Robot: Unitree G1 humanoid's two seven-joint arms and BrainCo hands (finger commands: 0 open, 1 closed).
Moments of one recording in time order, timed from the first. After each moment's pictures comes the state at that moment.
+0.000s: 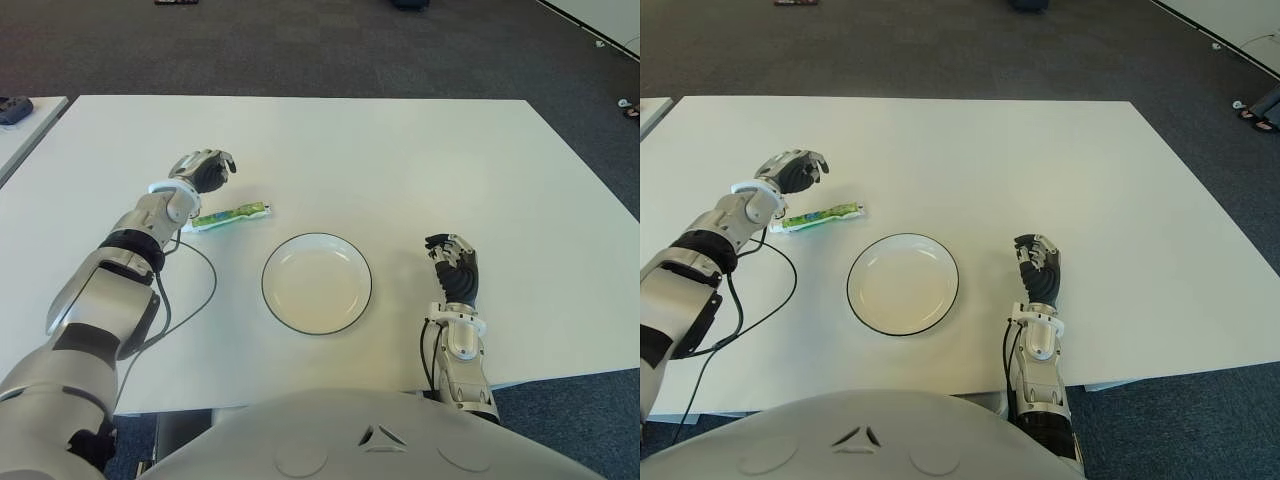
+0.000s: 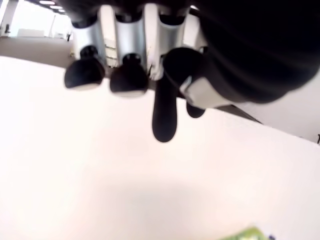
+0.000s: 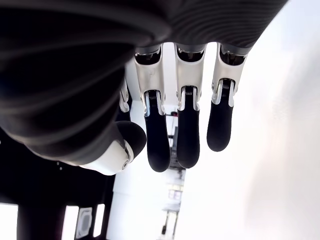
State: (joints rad) left arm -0.69 0.52 -0.39 1.15 0.57 -0.37 0.17; right arm 0.26 -0.01 -0.09 0.12 -0.15 -0.31 -0.23
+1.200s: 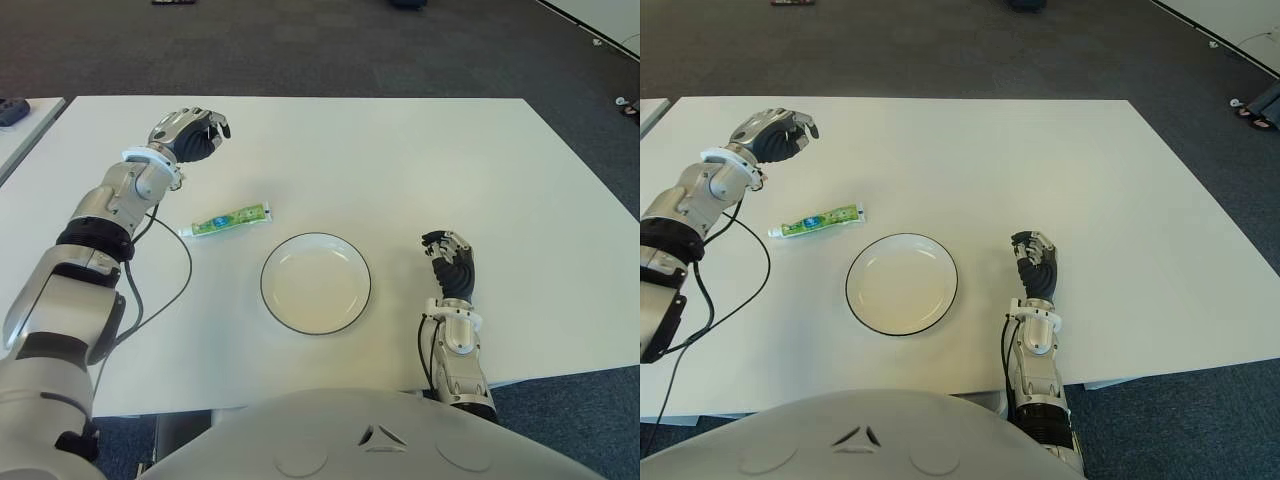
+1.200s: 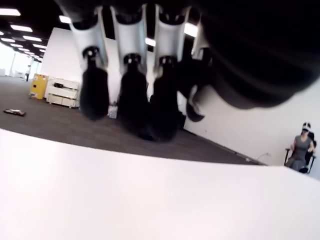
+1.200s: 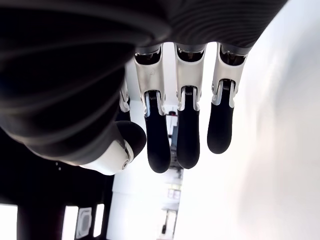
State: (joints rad) left arm -0.65 0.66 -0.32 0.87 0.58 -0.44 0.08; right arm 0.22 -0.01 -0.09 0.17 -0.15 -0.34 -0.23
